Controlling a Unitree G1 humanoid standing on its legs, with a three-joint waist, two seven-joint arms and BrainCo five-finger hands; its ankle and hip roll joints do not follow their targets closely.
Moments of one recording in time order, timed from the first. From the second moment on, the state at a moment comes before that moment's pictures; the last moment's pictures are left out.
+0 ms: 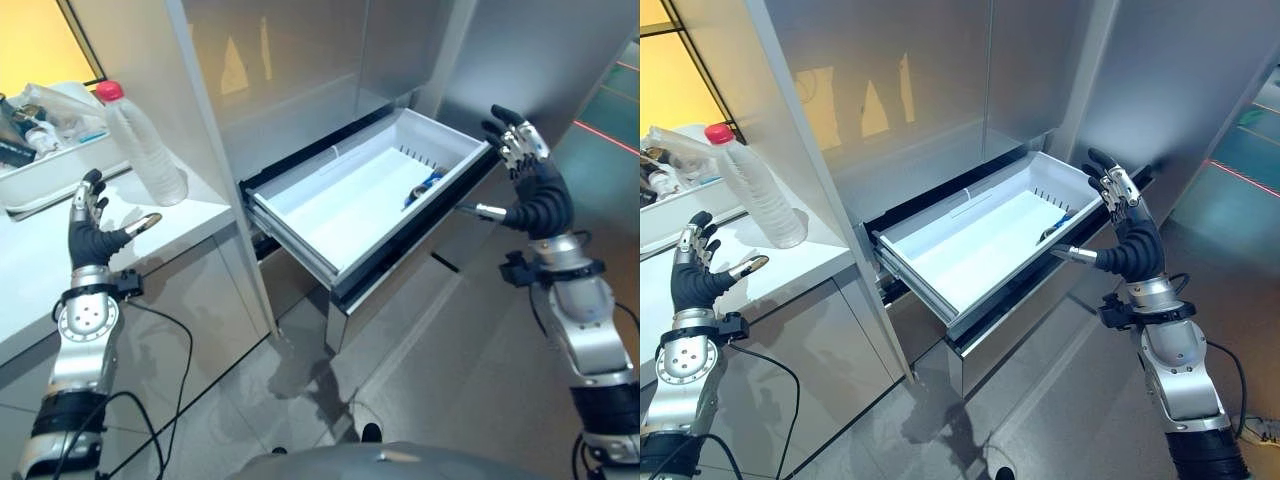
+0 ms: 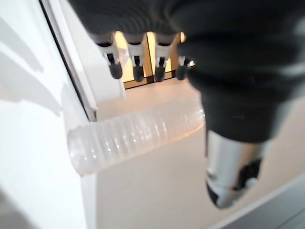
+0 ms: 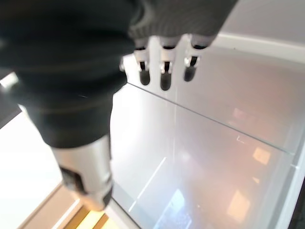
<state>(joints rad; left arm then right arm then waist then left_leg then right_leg) -0.09 0.66 0.18 0.31 -0.29 -0.37 0.22 -0.09 -0.62 -0.06 -0.27 0.27 -0.37 0.02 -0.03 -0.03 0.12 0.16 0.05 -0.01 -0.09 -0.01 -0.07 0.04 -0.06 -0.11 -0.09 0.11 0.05</state>
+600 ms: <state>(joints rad) -0.09 0.67 0.18 0.34 -0.30 -0.36 0.23 -0.10 -0.69 -0.04 -0.36 0.35 -0.37 0.09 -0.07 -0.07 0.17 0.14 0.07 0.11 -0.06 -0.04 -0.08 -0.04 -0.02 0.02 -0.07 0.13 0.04</state>
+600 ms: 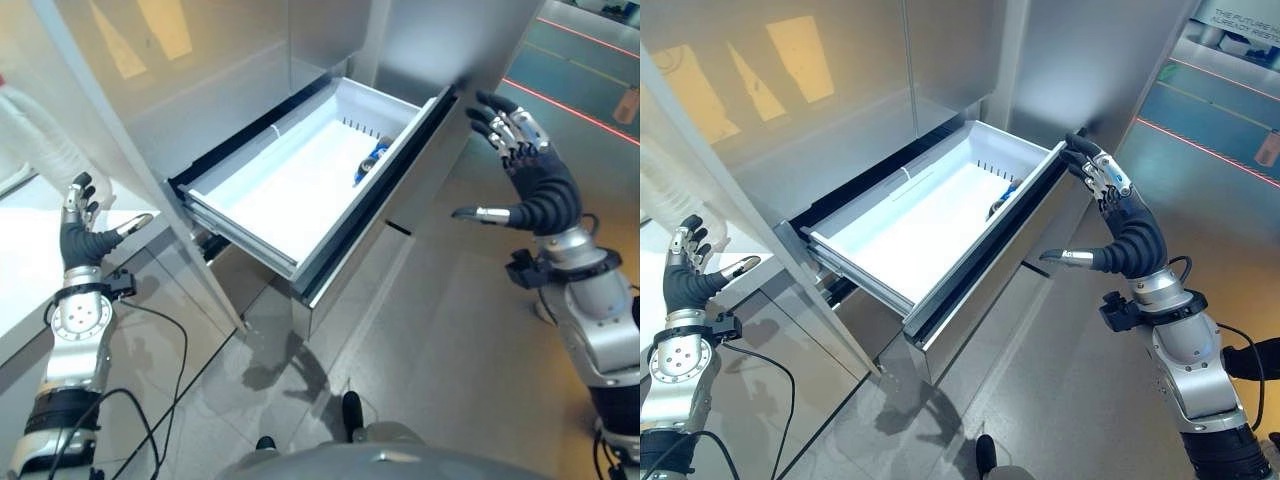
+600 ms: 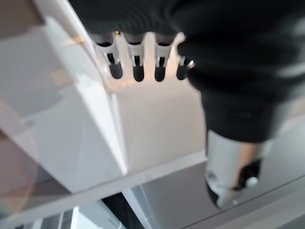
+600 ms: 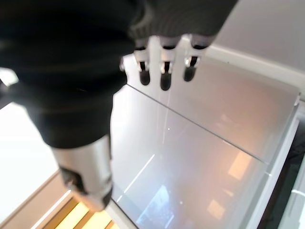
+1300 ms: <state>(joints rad) -0.05 0.56 0.19 0.25 -0.30 -0.37 0.23 -0.09 -0.69 -0.05 -0.39 0.37 -0.39 0.12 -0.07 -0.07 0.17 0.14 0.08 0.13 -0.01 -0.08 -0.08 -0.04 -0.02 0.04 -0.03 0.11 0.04</state>
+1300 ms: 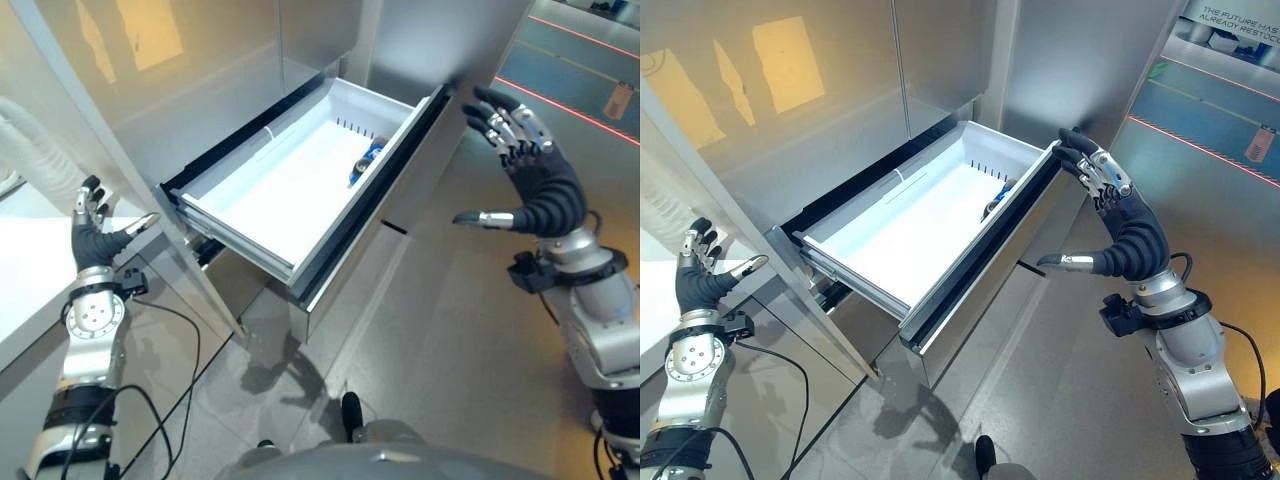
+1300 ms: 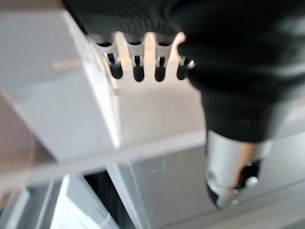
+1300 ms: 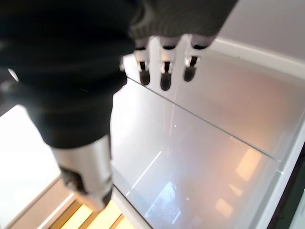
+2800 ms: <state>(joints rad) 0.05 0.57 0.23 0.29 -0.25 -0.38 0.26 0.00 -0.65 -0.12 -0.39 0.35 -0.38 0.17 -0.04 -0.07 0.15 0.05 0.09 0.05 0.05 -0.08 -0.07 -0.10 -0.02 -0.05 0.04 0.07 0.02</state>
